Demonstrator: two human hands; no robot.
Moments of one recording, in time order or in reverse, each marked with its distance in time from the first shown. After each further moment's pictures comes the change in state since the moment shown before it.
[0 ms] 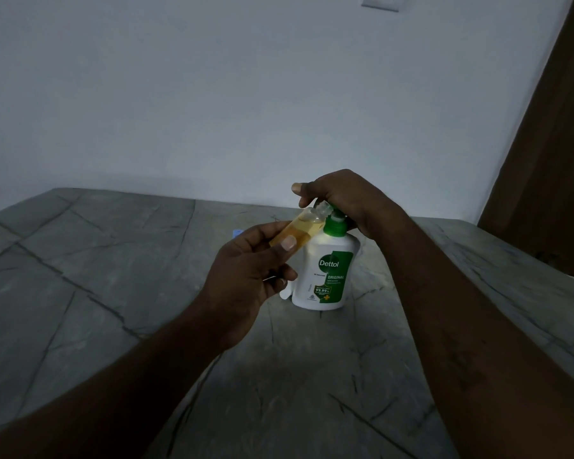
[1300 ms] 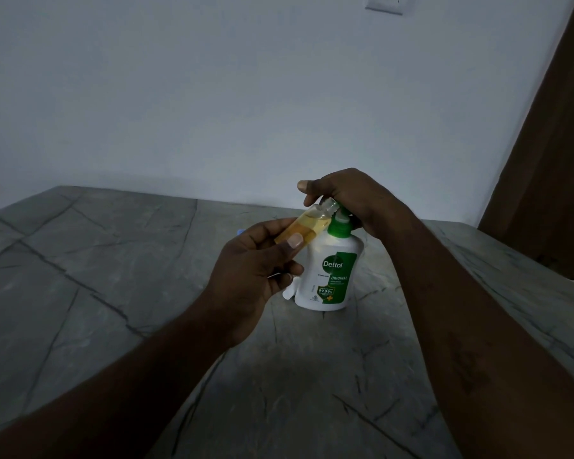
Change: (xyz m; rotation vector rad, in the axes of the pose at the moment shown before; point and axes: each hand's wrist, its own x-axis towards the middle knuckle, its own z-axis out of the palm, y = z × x) left_hand 0.000 0.003 0.001 -0.040 -0.026 0.026; right_hand 0.001 -0.001 -0.002 0.011 0.015 0.011
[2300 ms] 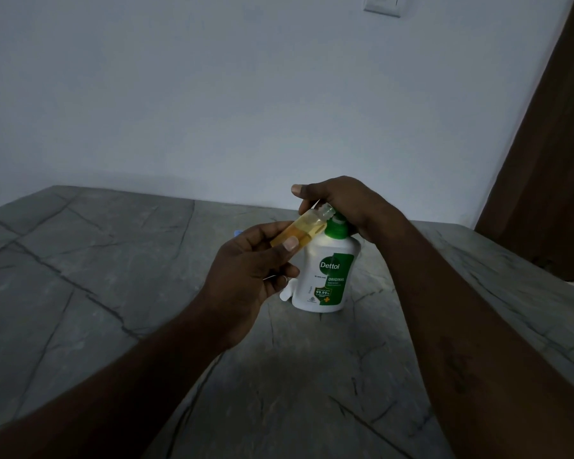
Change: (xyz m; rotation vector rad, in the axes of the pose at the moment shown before) left_hand 0.000 -0.001 -0.002 0.007 0.007 -0.008; right_hand 0.003 0.006 0.004 -0.006 -0.052 0.002
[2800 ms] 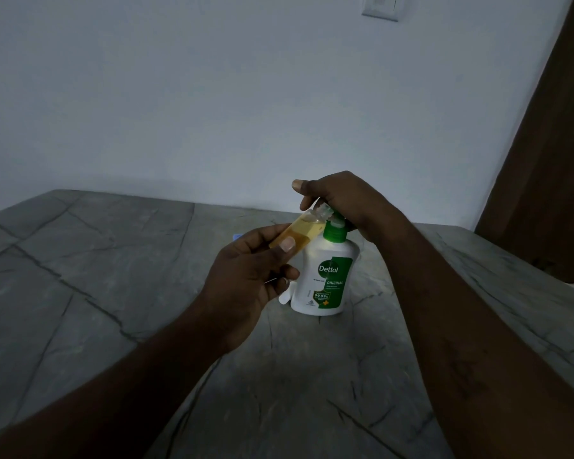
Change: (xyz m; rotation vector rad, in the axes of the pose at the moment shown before) left_hand 0.001 0.001 0.001 -0.055 -0.013 -0.015; right_hand -0.002 -0.007 -0.004 -0.053 0.068 -0.055
